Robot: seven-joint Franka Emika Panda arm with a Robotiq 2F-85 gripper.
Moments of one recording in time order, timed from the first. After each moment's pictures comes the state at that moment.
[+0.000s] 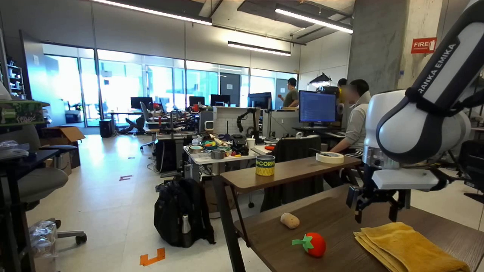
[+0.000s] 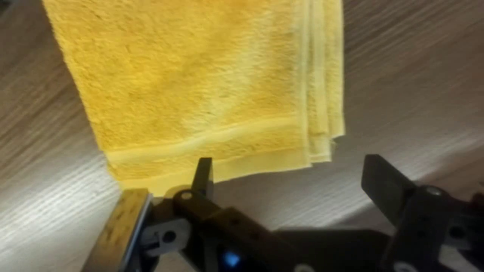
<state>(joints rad) 0.23 0.68 -0.19 -2.07 0.02 2.77 0.49</state>
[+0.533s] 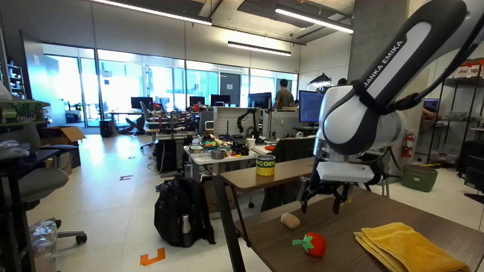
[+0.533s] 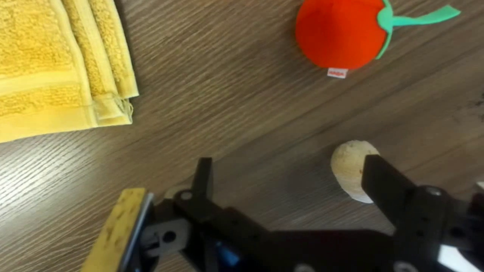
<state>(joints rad) 0.27 0.81 -0.08 -1.79 0.07 2.70 0.49</state>
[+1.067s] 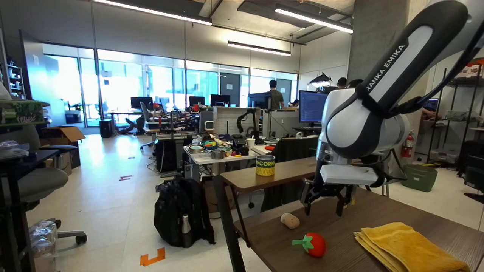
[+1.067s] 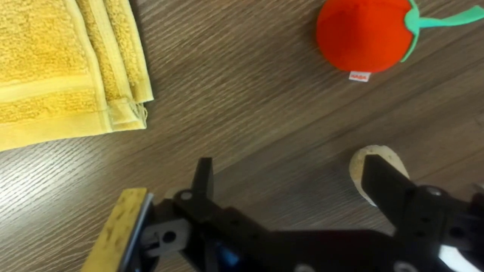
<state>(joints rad) 0.27 0.81 -0.09 -1.80 0.07 2.71 0.49</state>
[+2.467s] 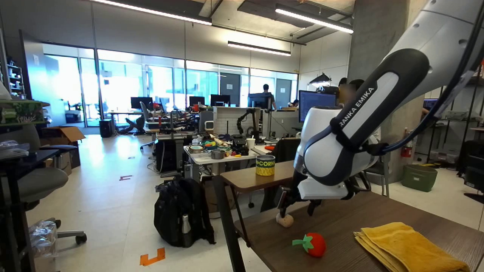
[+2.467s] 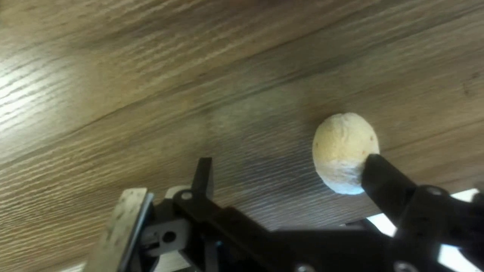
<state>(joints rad) 0.33 1.02 -0.12 -1.55 0.04 2.83 0.43</state>
